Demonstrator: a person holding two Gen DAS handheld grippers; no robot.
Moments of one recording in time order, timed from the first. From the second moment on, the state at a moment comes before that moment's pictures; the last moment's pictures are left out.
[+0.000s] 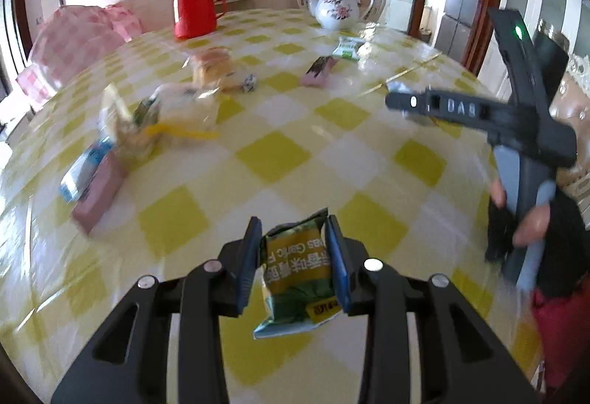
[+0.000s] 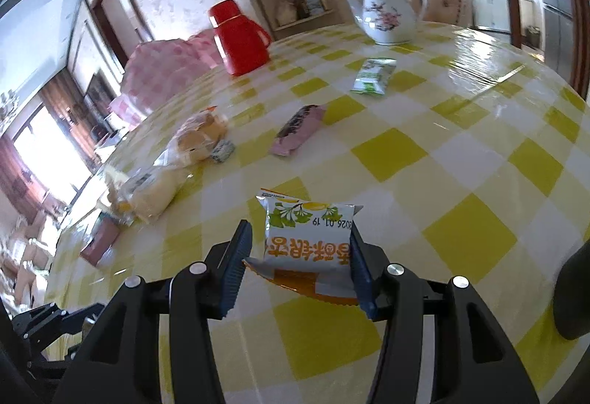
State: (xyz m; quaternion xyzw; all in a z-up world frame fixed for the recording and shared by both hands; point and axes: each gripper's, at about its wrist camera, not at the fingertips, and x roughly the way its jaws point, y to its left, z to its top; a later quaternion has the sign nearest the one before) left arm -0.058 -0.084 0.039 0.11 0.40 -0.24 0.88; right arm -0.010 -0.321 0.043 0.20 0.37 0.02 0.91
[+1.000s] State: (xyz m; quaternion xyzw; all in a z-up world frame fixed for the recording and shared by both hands) left arm -0.158 0.060 0.030 0.09 0.42 -0.13 0.89; right arm -0.110 -0.113 0.064 0.06 0.40 0.24 0.88
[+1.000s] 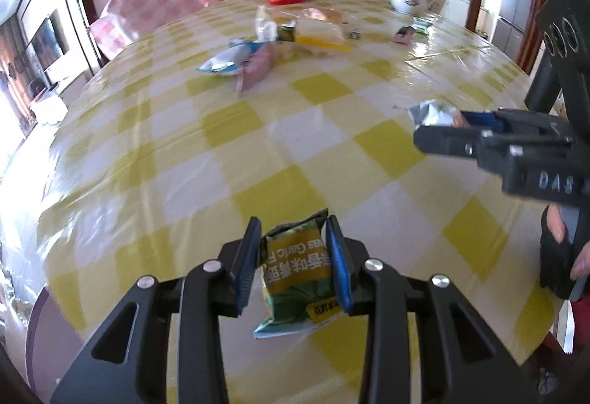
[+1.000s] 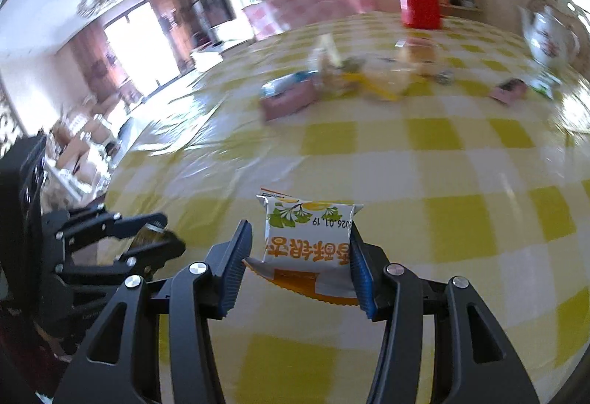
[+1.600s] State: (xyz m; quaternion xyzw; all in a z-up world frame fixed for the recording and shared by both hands) left arm -0.242 0.203 0.046 0.06 0.42 -0.03 0.91; right arm -0.190 0.050 0.086 -0.05 0.39 0.38 0.84
